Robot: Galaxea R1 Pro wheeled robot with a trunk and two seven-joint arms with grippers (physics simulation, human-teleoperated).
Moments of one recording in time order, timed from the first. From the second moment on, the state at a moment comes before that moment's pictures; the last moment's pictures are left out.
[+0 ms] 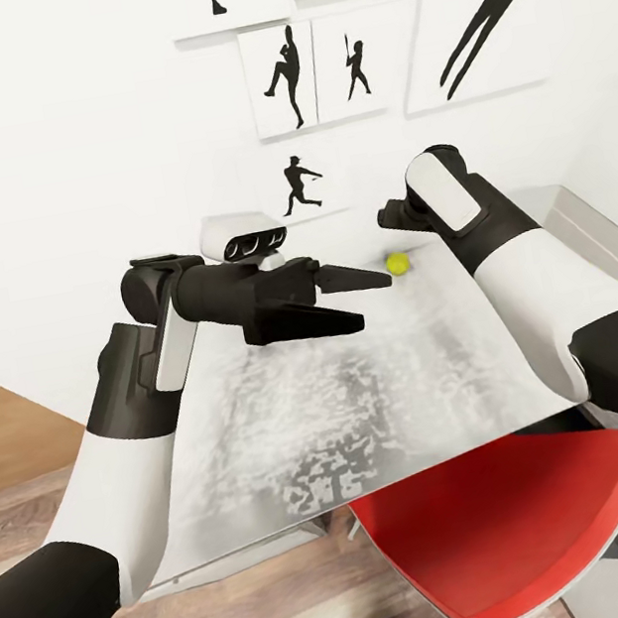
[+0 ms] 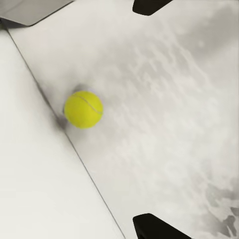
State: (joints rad) left arm -1.18 -0.07 -0.29 -1.45 0.39 1.04 -1.54; right arm -1.58 0.00 0.33 -0.70 -0.98 0.82 -0.87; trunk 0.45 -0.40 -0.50
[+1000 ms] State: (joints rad) left arm -1.18 -0.07 -0.29 -1.45 0.39 1.04 -1.54; right arm -1.58 0.00 0.33 -0.70 -0.98 0.82 -0.87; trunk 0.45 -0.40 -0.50
